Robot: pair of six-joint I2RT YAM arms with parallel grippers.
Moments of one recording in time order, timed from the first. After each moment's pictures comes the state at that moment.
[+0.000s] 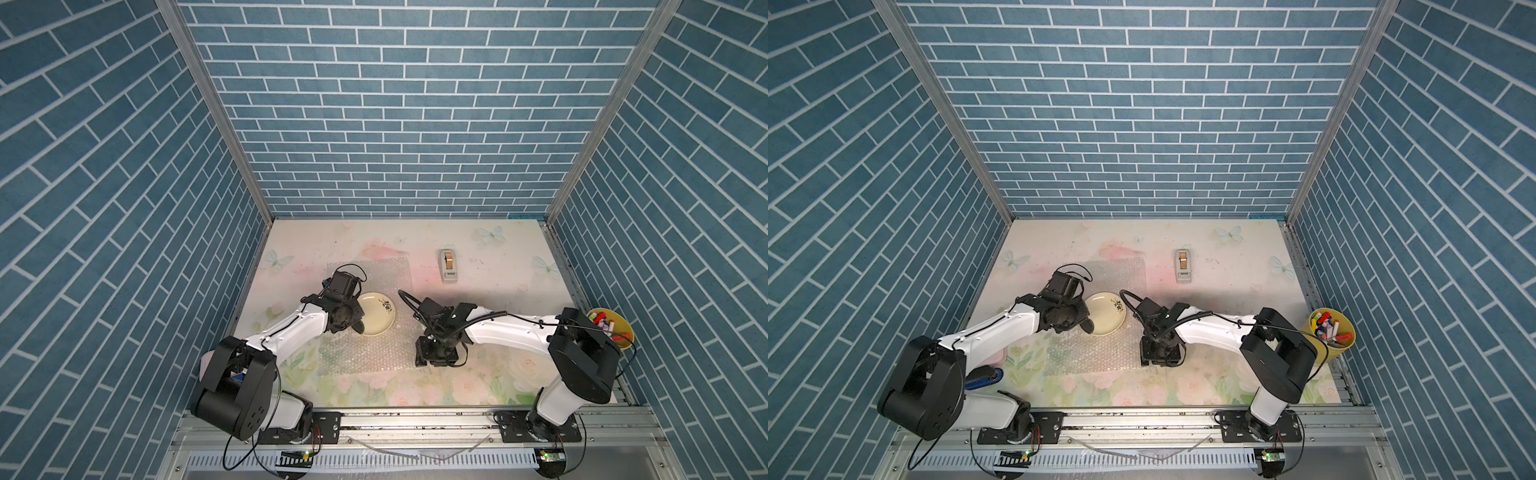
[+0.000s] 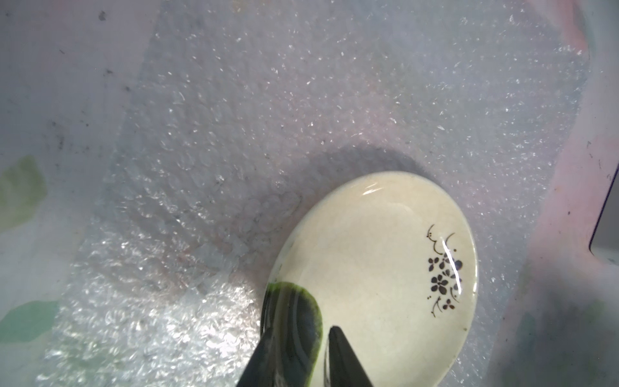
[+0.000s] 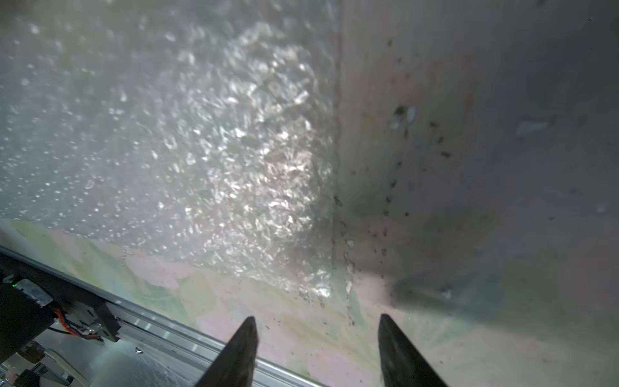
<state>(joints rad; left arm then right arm) -0.39 1.39 0.75 -0.46 -0.03 -0.89 1.00 1.67 0.98 -0.68 -0.29 0.88</state>
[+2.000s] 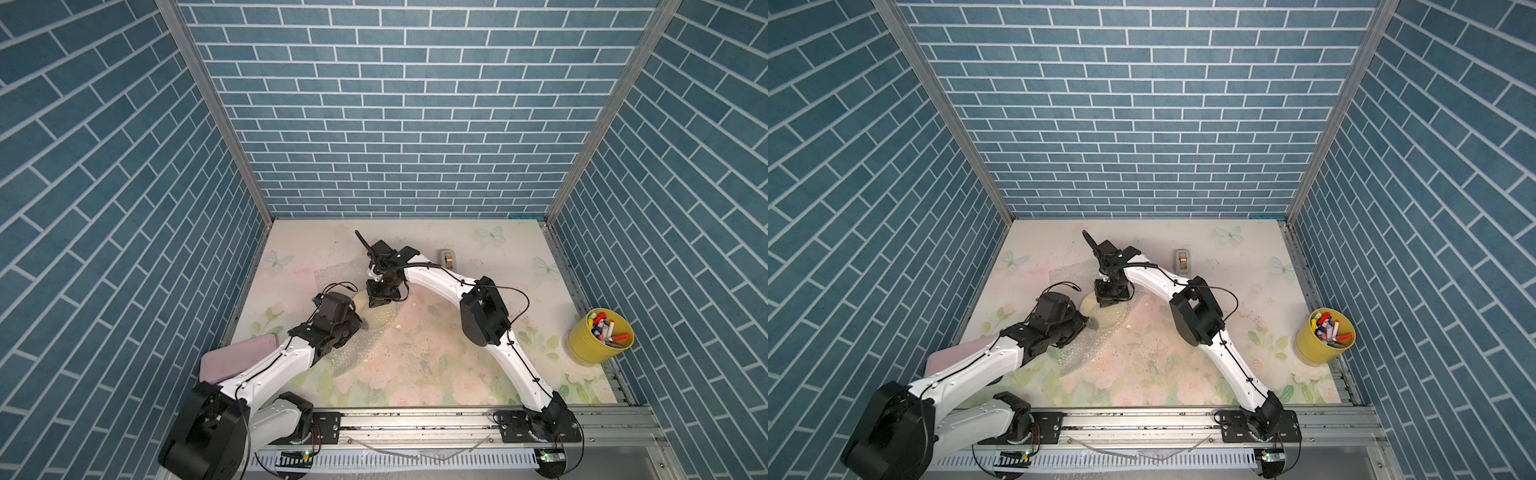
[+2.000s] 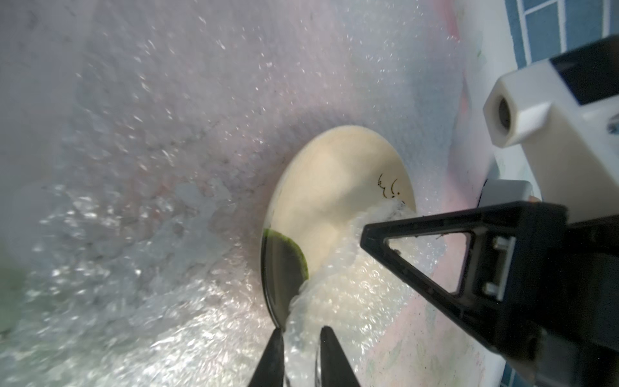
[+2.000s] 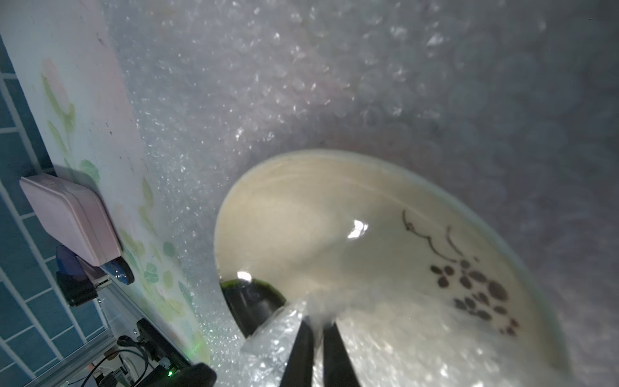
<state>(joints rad) -0.45 1.16 0.49 -0.20 0.01 -1.15 0.89 2.51 2.25 -1.00 -0.43 0.57</state>
